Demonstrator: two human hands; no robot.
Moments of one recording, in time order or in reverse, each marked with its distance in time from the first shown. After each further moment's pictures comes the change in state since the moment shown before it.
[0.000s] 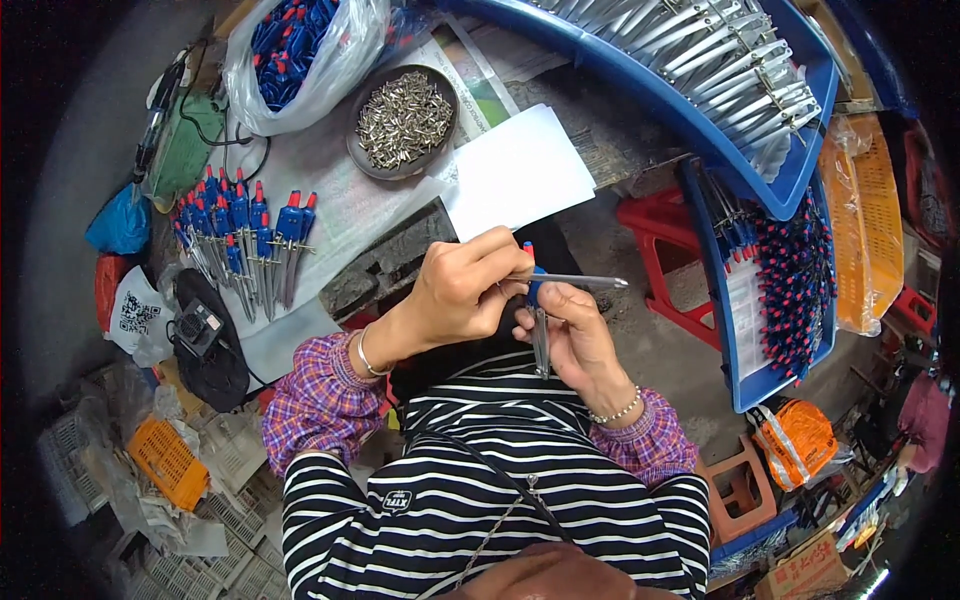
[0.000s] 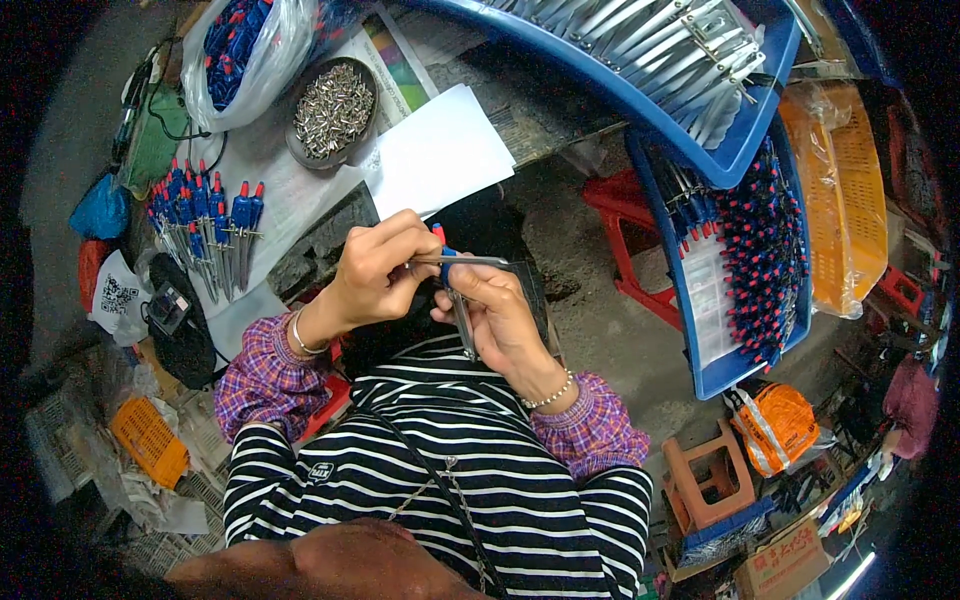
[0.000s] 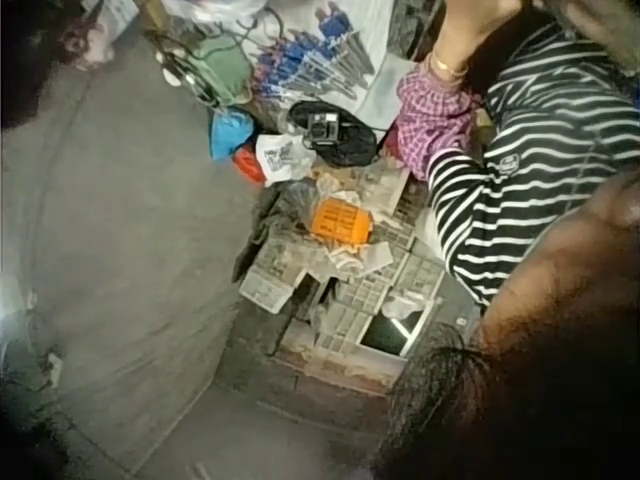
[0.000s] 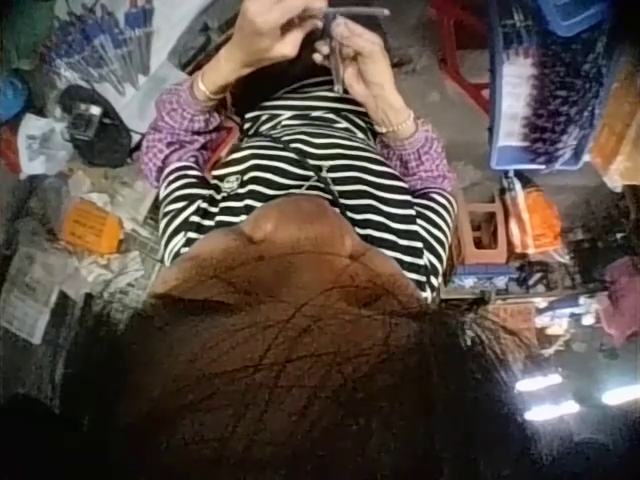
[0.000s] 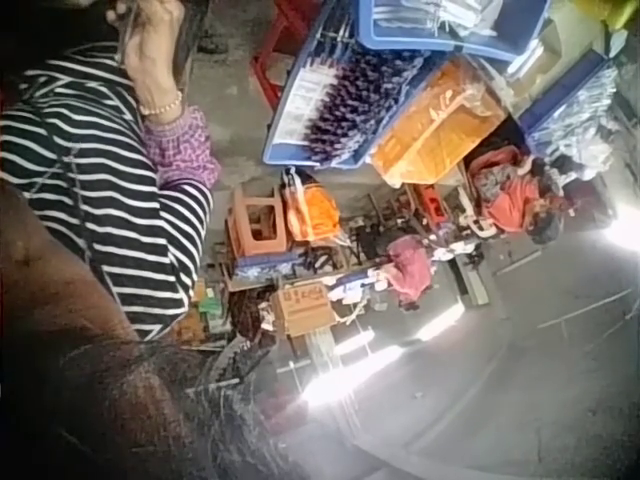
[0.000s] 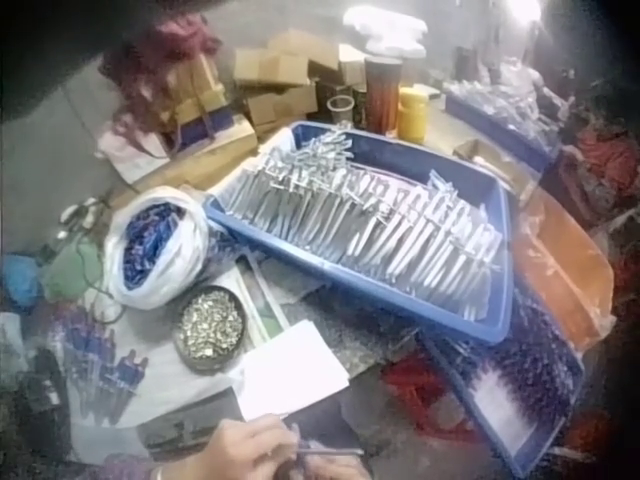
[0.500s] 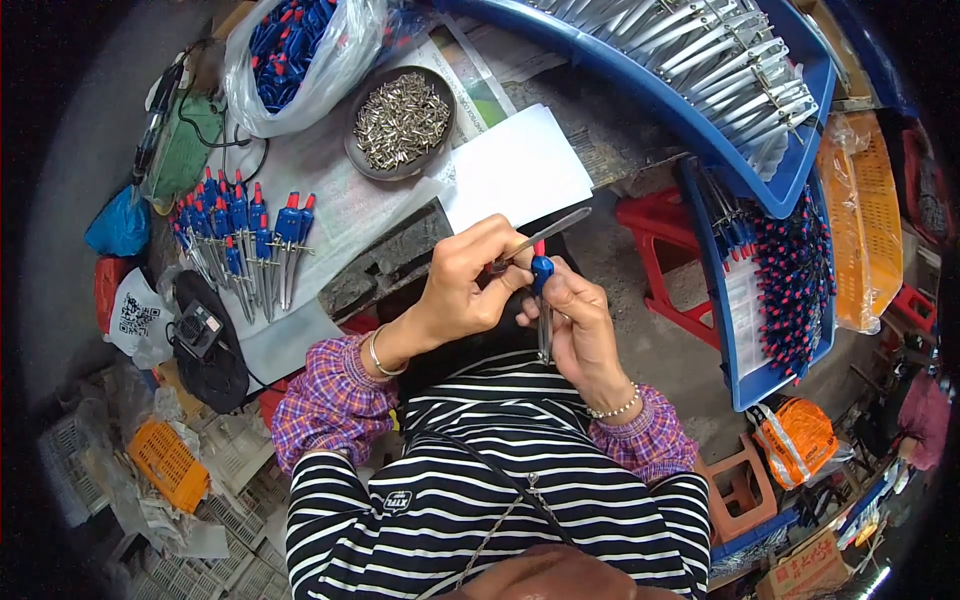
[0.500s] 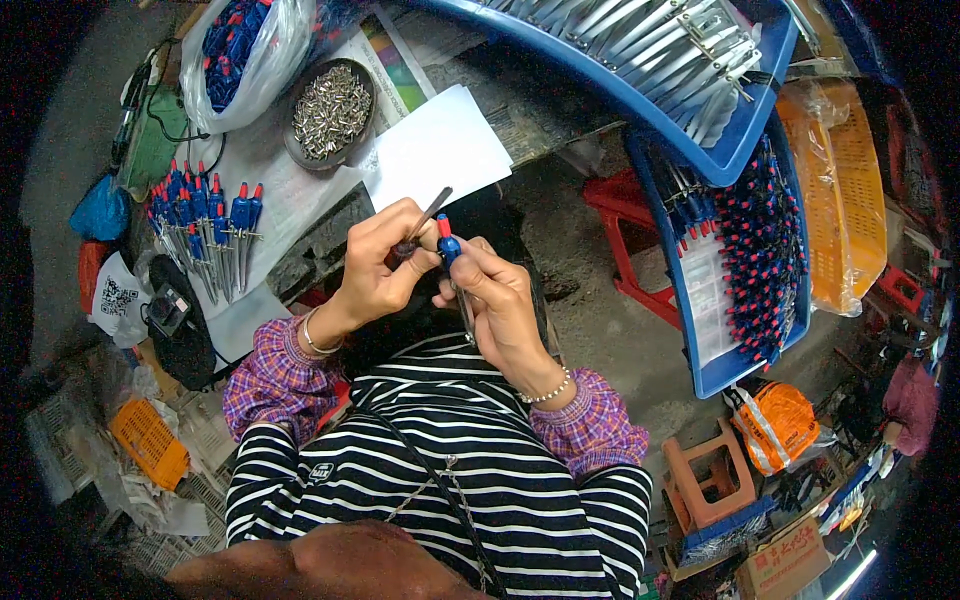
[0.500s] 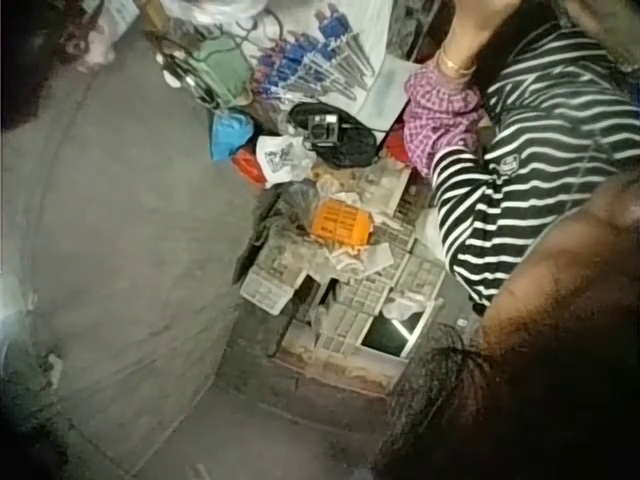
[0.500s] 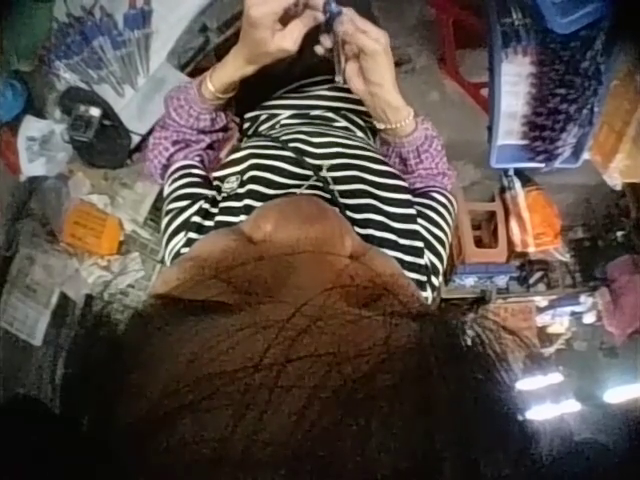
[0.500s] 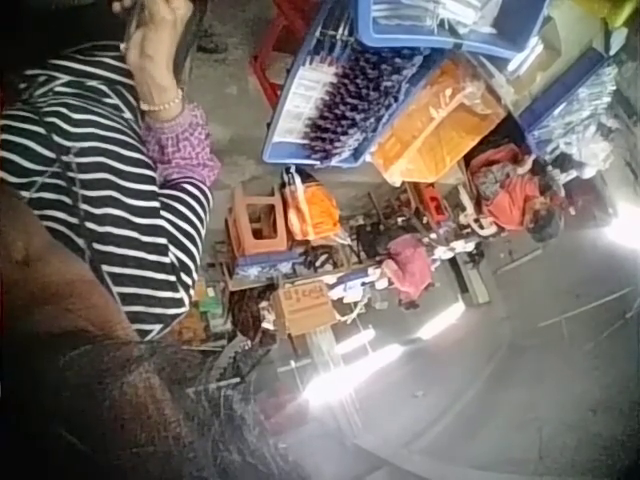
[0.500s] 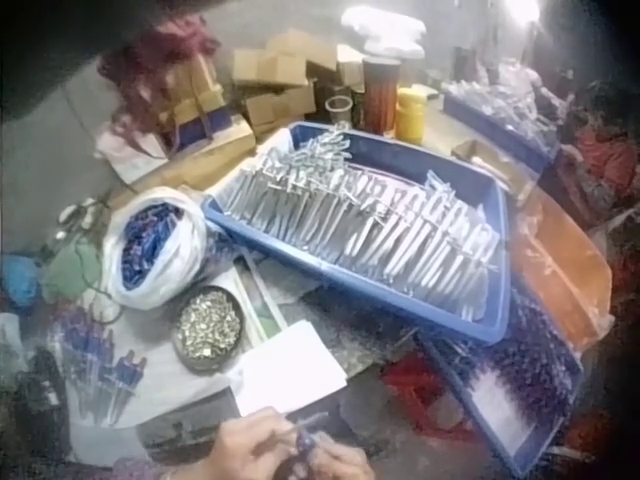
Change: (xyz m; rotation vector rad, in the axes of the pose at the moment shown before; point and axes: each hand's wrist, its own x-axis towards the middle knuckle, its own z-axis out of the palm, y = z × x) left_hand 0.005 -0.001 0.009 -0.221 0.142 -0.057; right_hand 0.003 -0.003 0.009 -0.082 -0.009 -0.222
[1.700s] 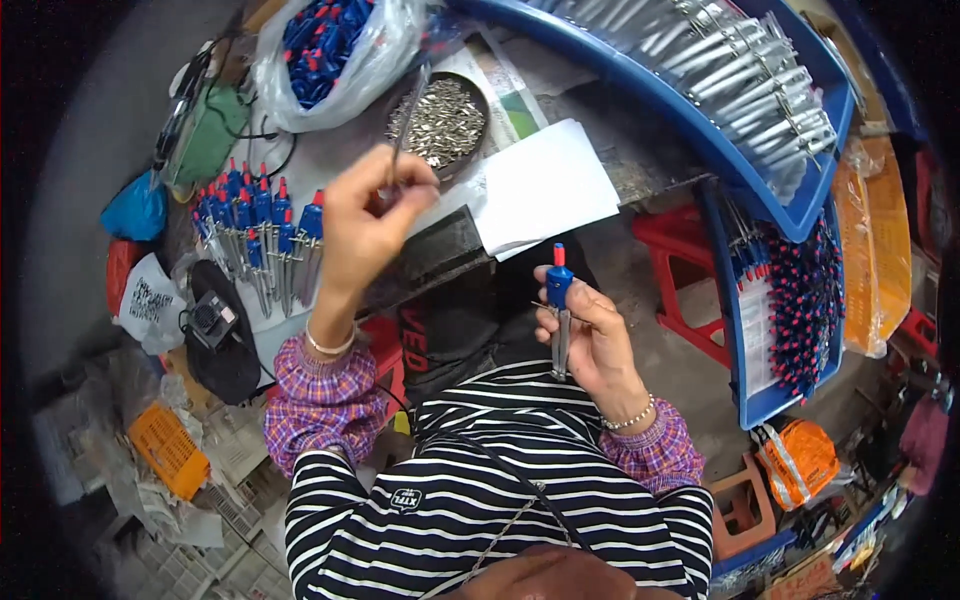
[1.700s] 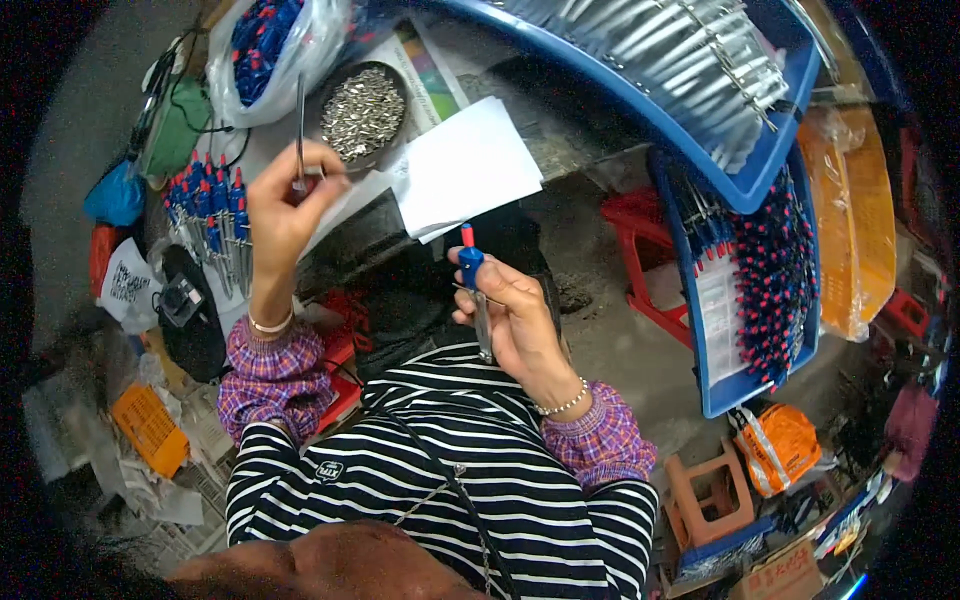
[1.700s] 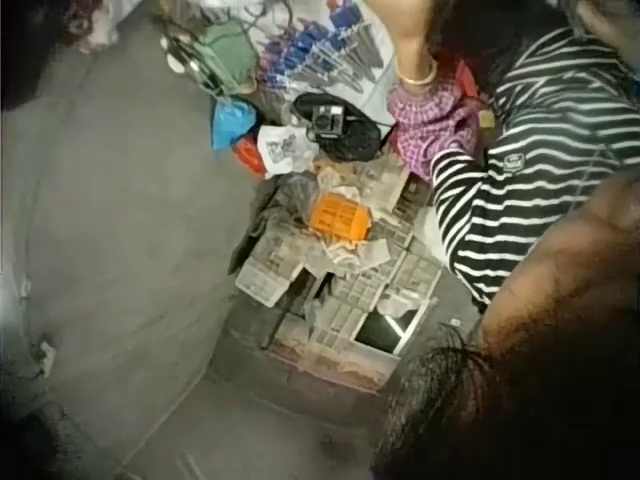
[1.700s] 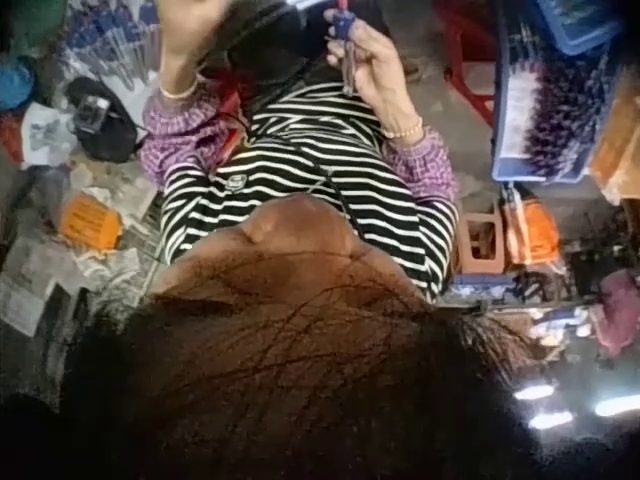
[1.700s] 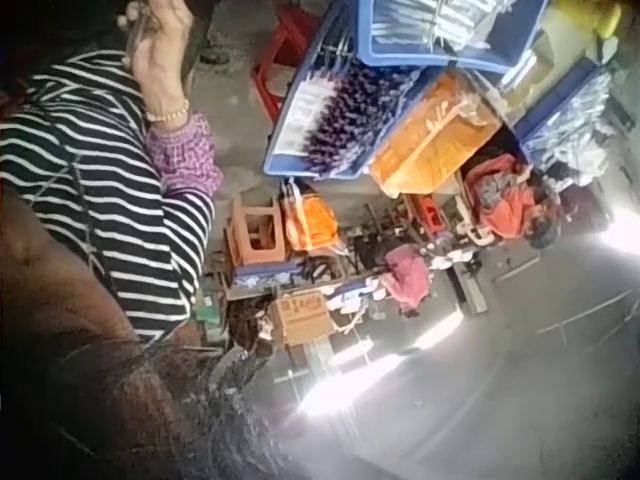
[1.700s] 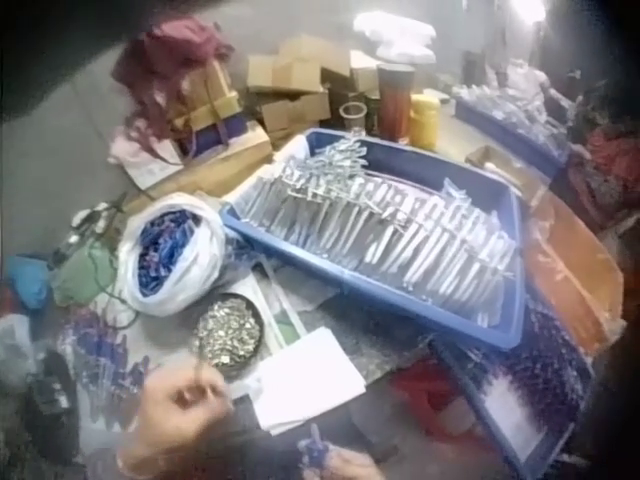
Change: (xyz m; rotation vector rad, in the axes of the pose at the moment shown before) left_hand 0.017 0.008 -0.092 0.254 0.252 -0.273; right_hand 0.003 -0.005 0.000 0.084 0.002 0.174
